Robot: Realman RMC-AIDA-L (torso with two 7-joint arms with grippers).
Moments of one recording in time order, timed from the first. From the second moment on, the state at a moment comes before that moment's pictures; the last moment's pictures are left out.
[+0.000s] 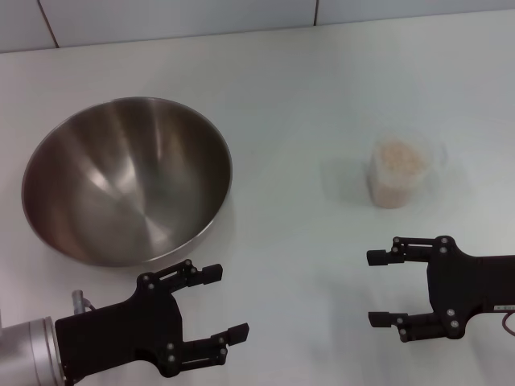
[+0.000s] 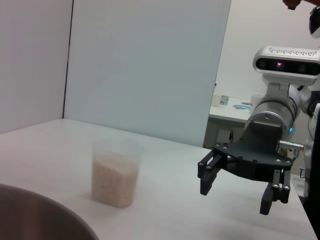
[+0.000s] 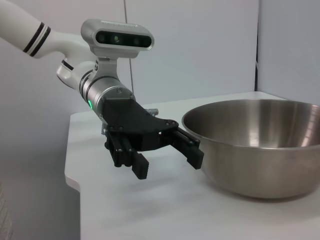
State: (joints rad) left arm -0.13 -2.06 1.56 0.73 1.32 1.42 -1.03; right arm 0.29 2.04 -0.72 -0.60 -2.04 -1.78 0.88
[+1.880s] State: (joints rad) left arm -0.30 -2.06 1.14 1.23 2.18 1.12 -2.24; right arm 0.30 2.04 -0.73 -0.61 -2.04 -1.78 0.88
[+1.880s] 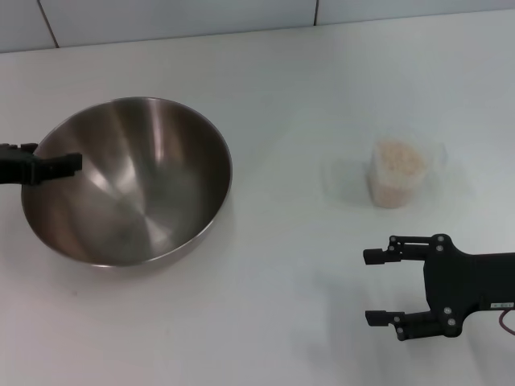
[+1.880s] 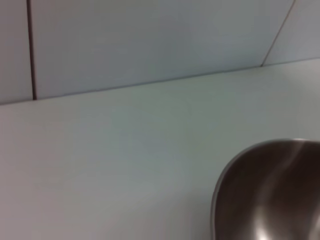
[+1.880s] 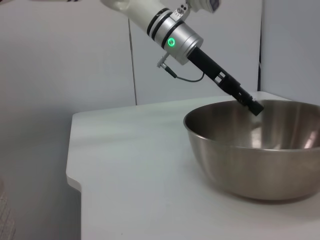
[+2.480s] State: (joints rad) left arm -0.33 -2.06 1.13 1.17 2.19 1.14 -2.27; right arm 0.29 2.04 -0.73 -0.61 -2.04 -1.78 0.88
